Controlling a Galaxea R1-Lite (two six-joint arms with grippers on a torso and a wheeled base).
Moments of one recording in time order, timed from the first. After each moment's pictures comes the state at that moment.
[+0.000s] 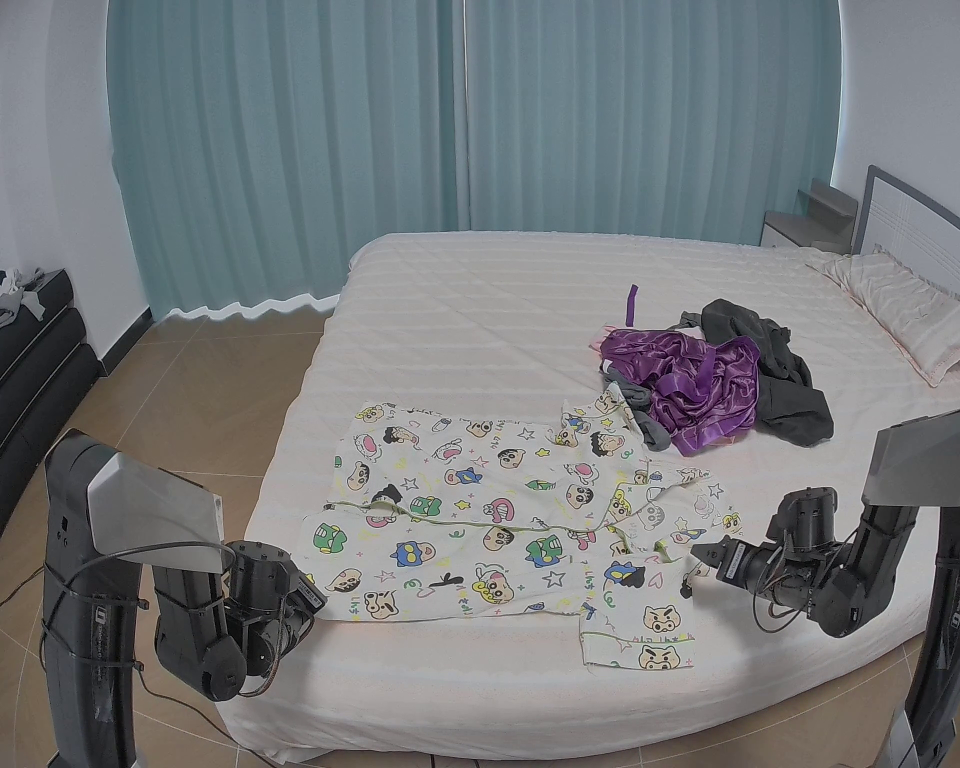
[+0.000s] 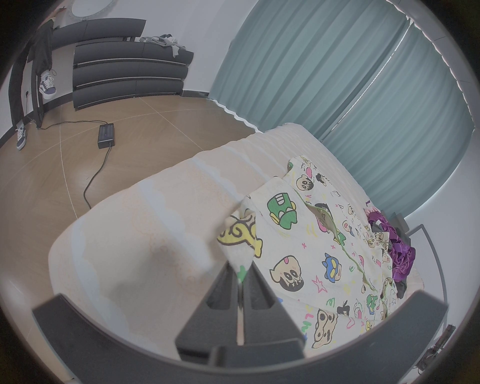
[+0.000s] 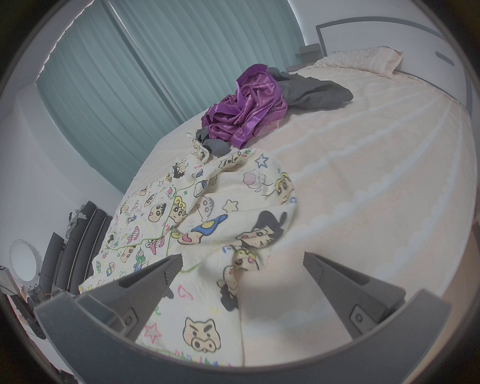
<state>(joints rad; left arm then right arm) -0.28 2.42 -0.40 -1.35 0.30 -0.92 0.15 2.26 -0.43 -1.17 -0.01 0.52</state>
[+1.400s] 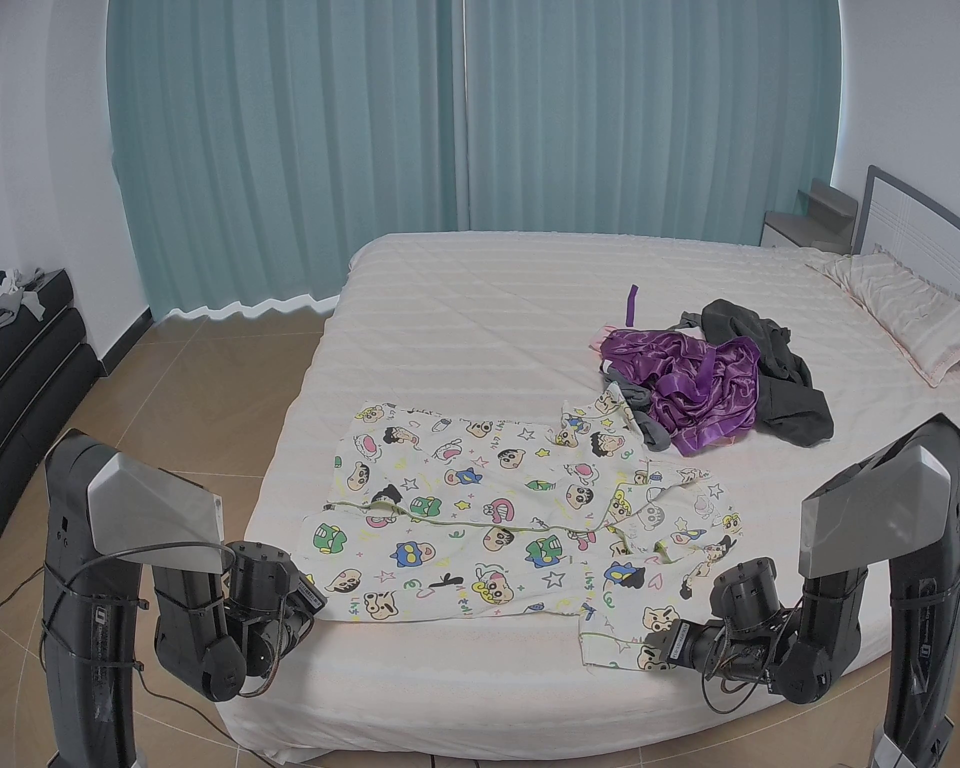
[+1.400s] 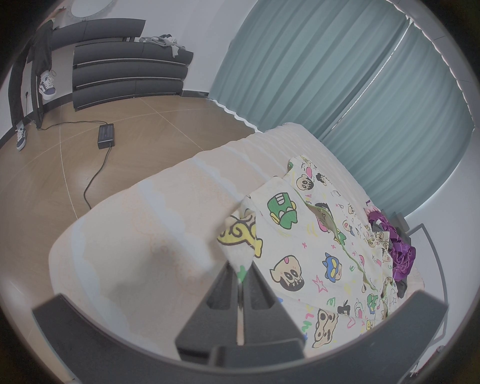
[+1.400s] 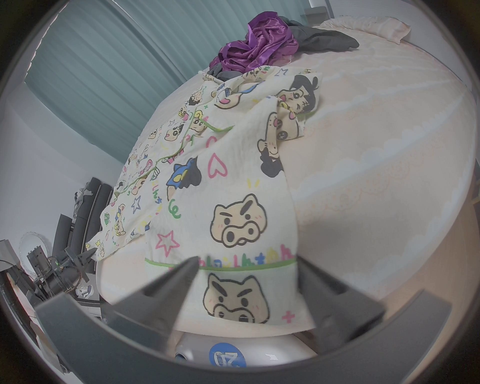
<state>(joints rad) -0.28 2.42 -0.40 -1.35 0.30 -0.92 0.43 2.36 -0.28 -1.24 -0.06 0.74</state>
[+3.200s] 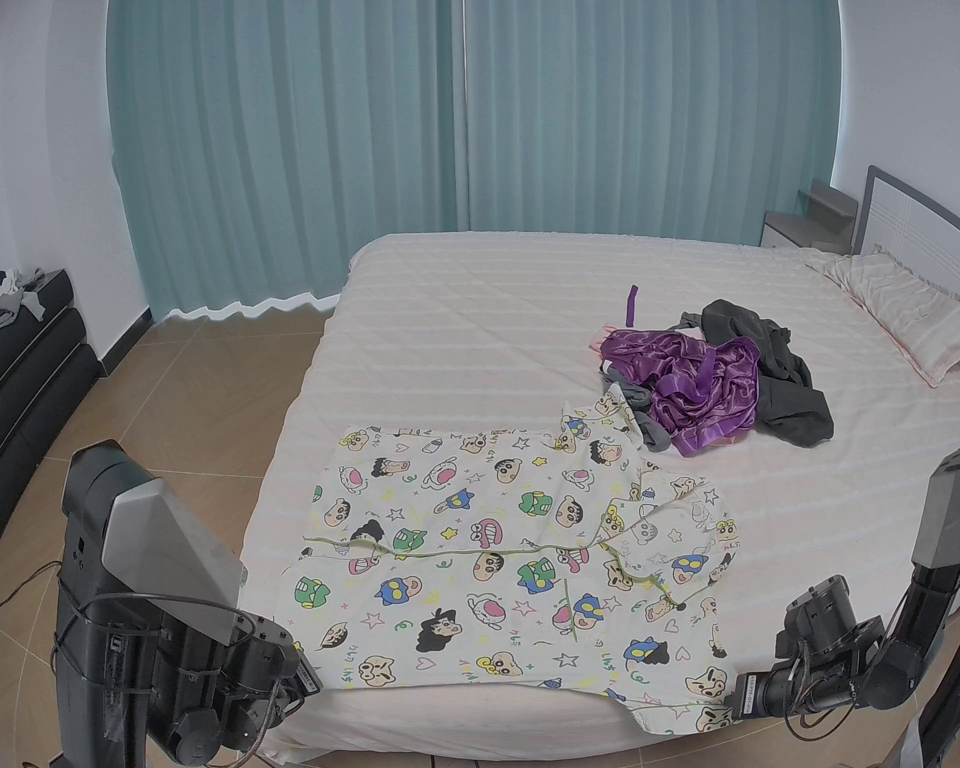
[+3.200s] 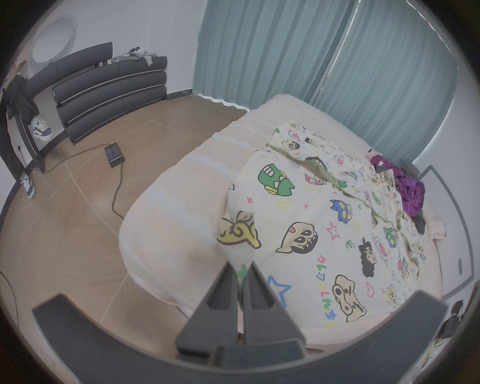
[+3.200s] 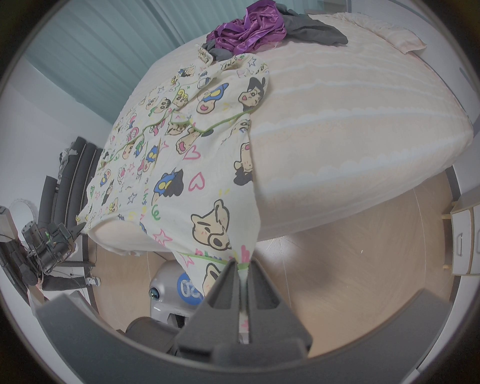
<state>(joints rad) -0.44 2.42 -0.02 -1.53 0.39 -0.82 0.37 1.99 -0.02 -0.86 0.01 0.55</state>
